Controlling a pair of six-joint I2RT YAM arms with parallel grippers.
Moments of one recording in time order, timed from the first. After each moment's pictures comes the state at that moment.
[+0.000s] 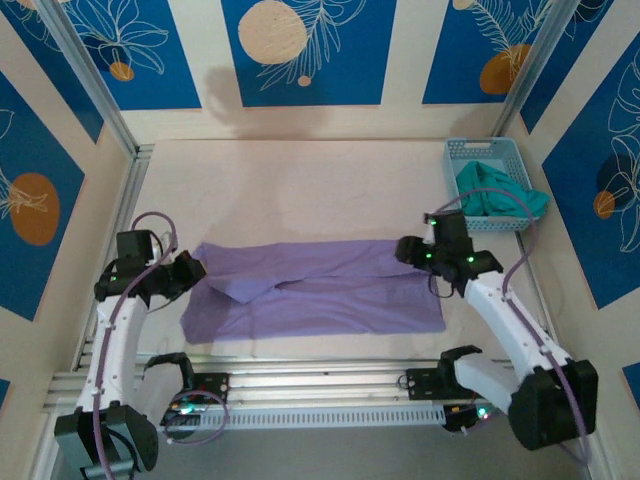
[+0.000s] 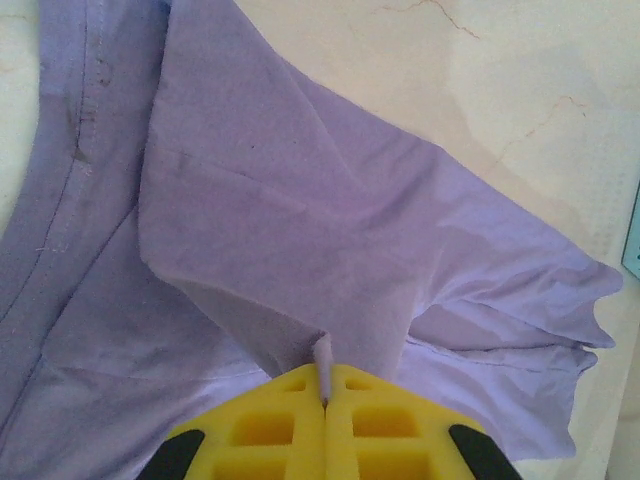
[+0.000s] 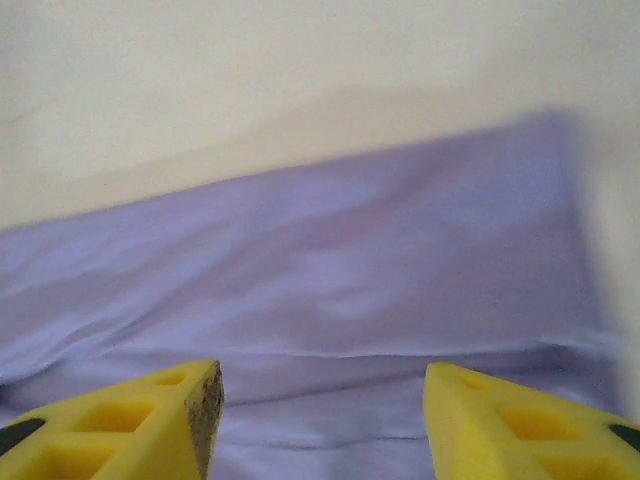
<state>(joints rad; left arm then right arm) 0.17 0.89 0.74 -0.87 0.51 -0.47 0.31 1.01 0.74 -0.56 -0.11 0.43</state>
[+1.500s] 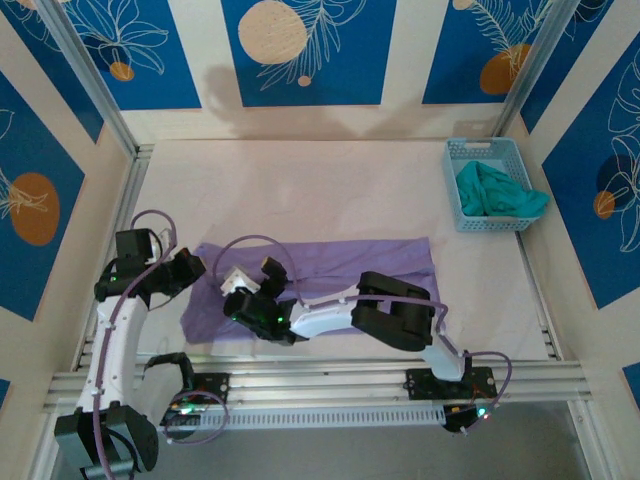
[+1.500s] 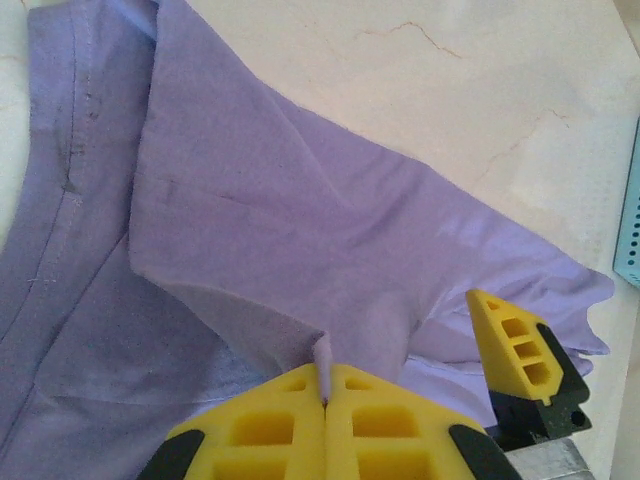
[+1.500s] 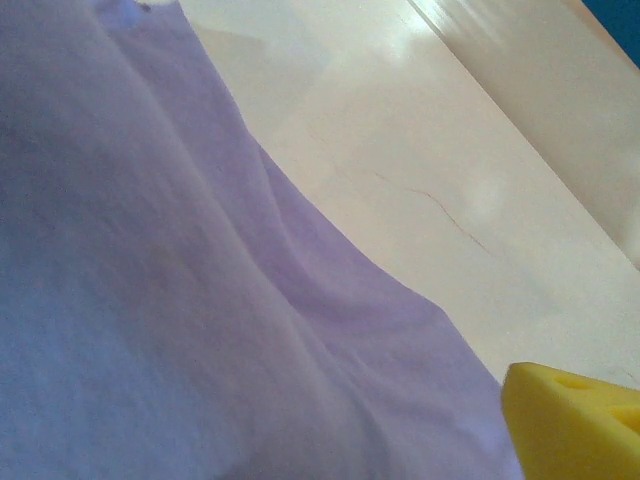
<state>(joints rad) 0.17 0.88 0.74 -0.83 0.51 -0.46 1.32 2.10 1.27 0.14 0.91 -0.08</state>
